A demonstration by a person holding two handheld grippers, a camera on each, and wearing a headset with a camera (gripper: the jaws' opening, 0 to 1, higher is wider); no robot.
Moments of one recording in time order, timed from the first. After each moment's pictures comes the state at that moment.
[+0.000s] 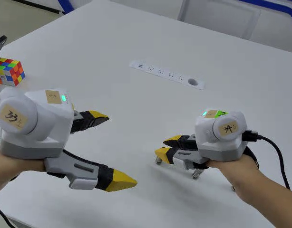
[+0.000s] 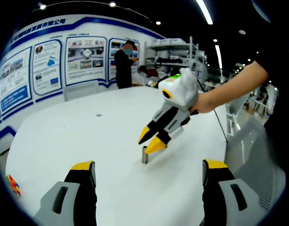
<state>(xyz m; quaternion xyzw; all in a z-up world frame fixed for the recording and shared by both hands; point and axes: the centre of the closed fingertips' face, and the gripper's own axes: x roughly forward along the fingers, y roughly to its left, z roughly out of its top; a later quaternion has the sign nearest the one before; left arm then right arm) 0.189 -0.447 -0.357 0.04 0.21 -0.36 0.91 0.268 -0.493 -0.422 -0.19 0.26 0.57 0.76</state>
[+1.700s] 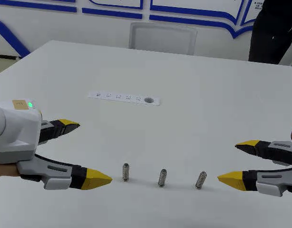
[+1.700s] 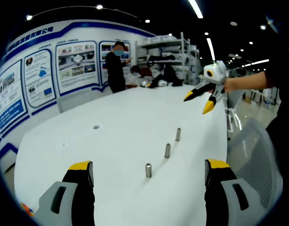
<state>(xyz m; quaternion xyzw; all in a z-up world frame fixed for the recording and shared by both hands) 0.216 -0.466 -0.323 0.10 0.20 -0.38 0.90 0.251 -0.710 -0.335 -0.17 0.22 0.49 0.83</state>
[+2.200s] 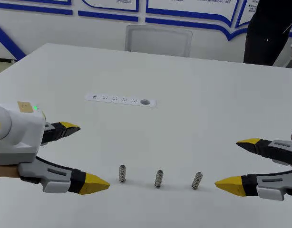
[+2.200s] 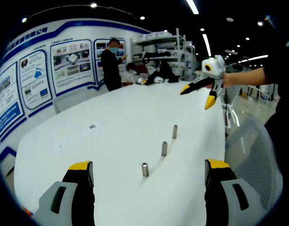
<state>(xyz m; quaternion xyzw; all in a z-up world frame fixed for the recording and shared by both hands) 0.212 -0.474 -0.327 0.11 0.21 -0.40 0.89 0.247 -0.713 -0.328 -0.17 0.21 0.49 0.83</state>
